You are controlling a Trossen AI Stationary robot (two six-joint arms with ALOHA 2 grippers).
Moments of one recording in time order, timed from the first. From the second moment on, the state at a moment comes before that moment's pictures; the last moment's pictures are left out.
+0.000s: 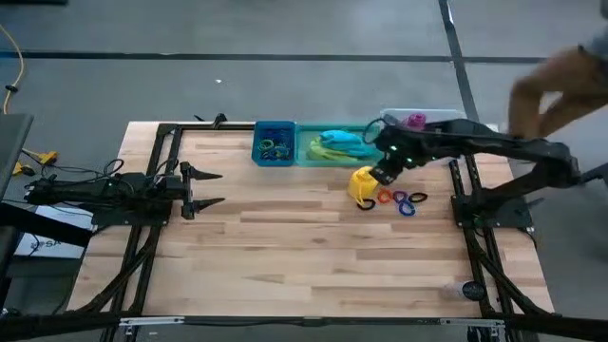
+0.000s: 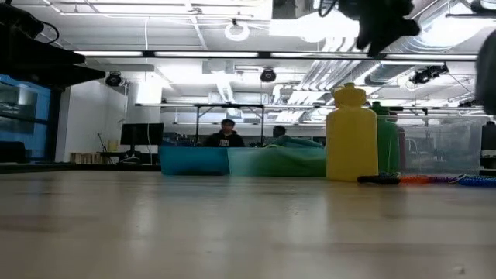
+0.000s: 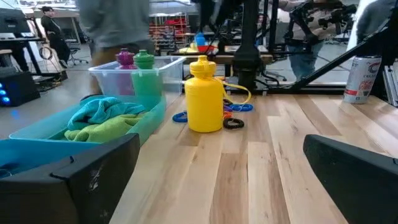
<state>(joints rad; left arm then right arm) -0.10 0.00 0.14 -0.15 -0.26 0.03 -0.15 1.41 1.61 -1.37 0.16 0.58</state>
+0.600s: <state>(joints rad) -0.10 0.00 0.14 -0.15 -0.26 0.03 0.03 1.01 1.09 -1.33 0.05 0.80</state>
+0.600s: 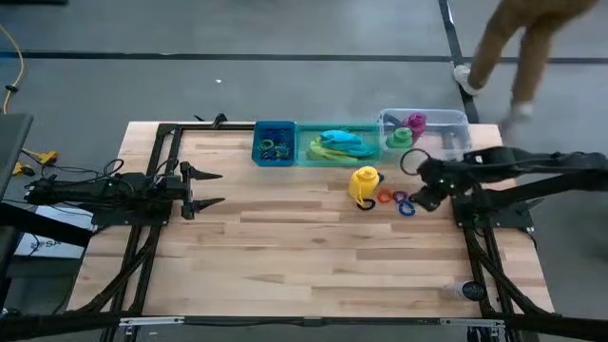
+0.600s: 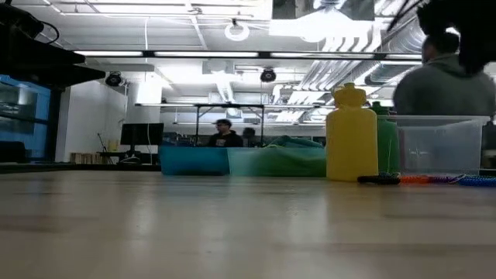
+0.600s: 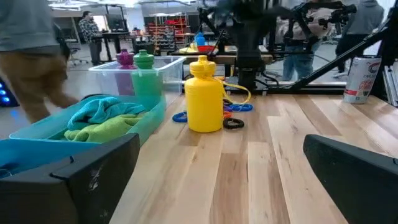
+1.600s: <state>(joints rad) -0.10 0.00 0.14 -0.15 -0.26 0.03 0.06 1.05 0.55 -0.85 -0.07 0.60</state>
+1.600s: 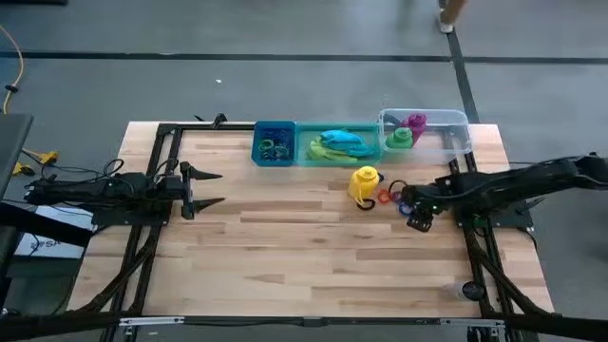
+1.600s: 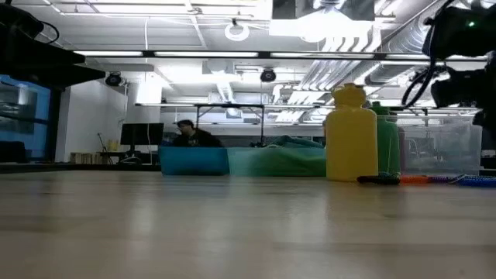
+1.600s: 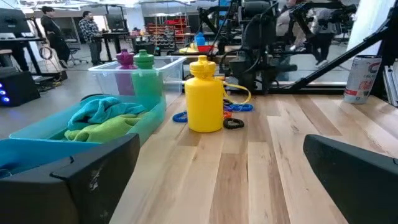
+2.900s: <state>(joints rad) -0.10 0.00 0.14 -0.15 -0.26 0.03 0.06 1.30 0.55 -0.65 0.06 0.57</state>
